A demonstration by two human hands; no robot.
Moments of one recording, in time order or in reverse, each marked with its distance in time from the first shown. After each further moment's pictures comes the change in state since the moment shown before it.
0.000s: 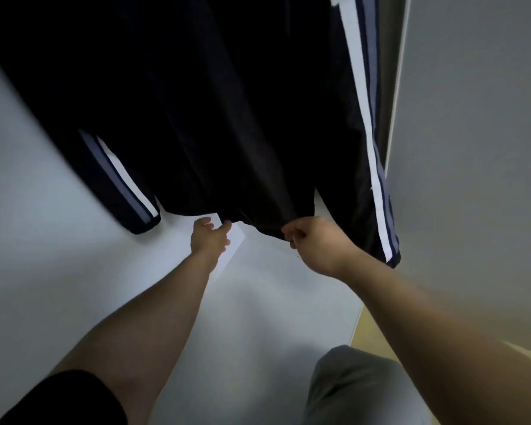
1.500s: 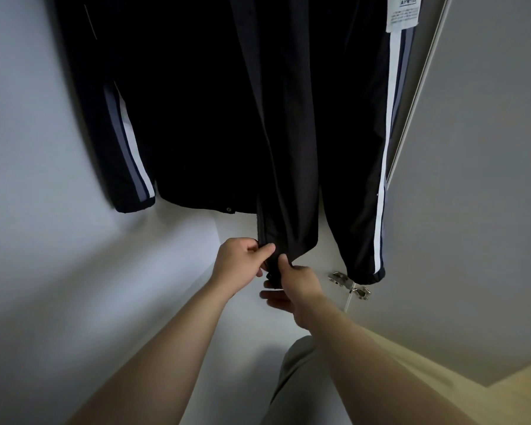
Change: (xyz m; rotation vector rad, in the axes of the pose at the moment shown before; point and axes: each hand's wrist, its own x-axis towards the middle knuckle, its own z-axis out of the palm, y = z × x) left_hand -0.089 -0.035 0.012 0.145 -0.240 0.496; right_hand -0.012 0.027 0.113 0.674 0.121 0.421
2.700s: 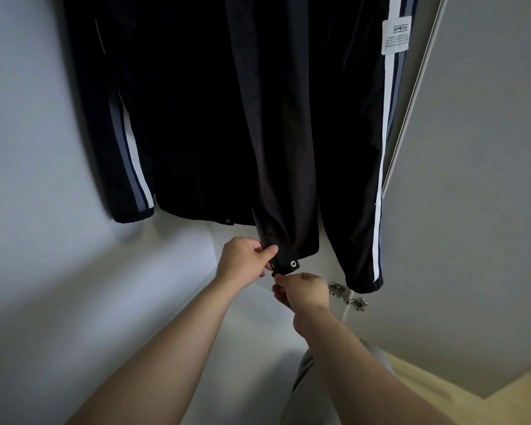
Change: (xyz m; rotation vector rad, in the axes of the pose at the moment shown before) left_hand 0.017 0.006 0.005 0.038 -0.007 0.061; right_hand 0.002 0.002 0.002 0.198 0.253 -0.086
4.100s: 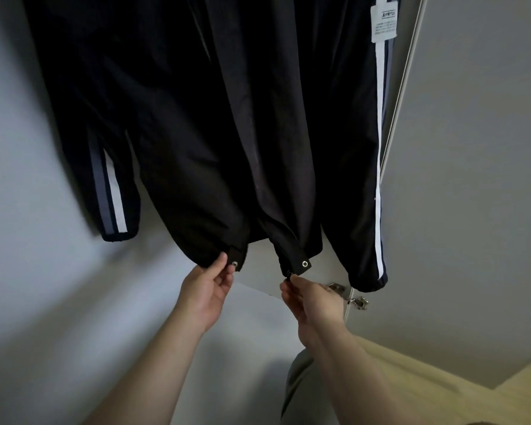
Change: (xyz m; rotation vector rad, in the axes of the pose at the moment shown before) left_hand -0.018 -0.037 -0.029 -1.231 0.063 -0.438; right_hand -0.001 0.004 -0.014 0.497 -0.001 0.103
